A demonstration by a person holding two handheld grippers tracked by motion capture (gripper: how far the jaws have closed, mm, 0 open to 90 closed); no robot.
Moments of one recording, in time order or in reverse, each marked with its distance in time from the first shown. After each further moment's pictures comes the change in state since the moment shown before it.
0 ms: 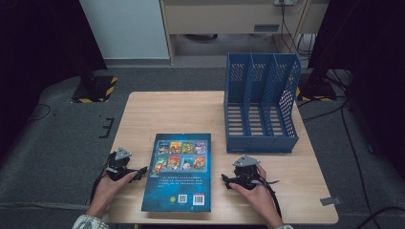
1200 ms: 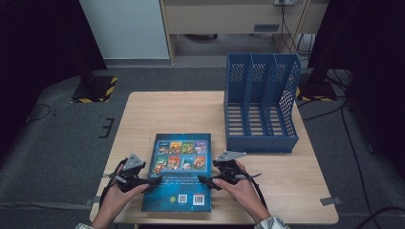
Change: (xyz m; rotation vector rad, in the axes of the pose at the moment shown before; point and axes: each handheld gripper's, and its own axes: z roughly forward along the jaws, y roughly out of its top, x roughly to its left) left arm -0.069 0.016 -0.029 -0.072 -0.178 0.053; right arm 0.040 0.044 0.010 -0.099 0.357 0.071
